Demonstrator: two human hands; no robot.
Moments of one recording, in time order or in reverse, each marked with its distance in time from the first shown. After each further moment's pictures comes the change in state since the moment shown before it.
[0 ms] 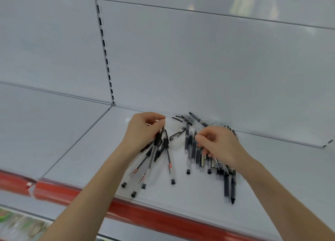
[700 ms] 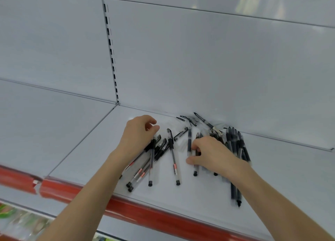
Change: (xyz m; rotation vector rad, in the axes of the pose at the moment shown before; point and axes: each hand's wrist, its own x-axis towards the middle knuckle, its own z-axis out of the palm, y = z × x) left_hand 0.009 -0.026 -0.015 0.424 0.047 0.115; right_hand 0.008 -0.010 0.027 -0.631 -0.263 0.005
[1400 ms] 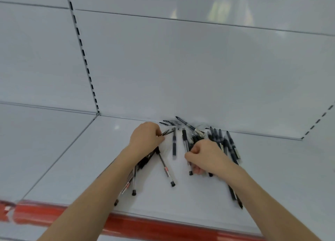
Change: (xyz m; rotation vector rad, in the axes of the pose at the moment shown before) left_hand 0.023 0.031 0.044 0.354 -0.257 0.152; right_hand -0.022 0.022 -0.003 0.457 0.106 0.185
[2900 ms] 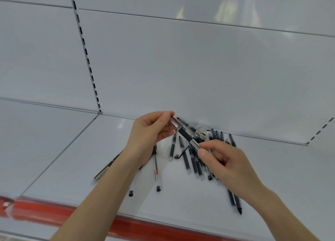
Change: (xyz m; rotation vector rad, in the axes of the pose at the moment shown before) left_hand -0.038 0.039 -0.028 -1.400 0.062 -0.115; right_hand -0.048 0.009 -0.020 0.333 0.247 -0.424
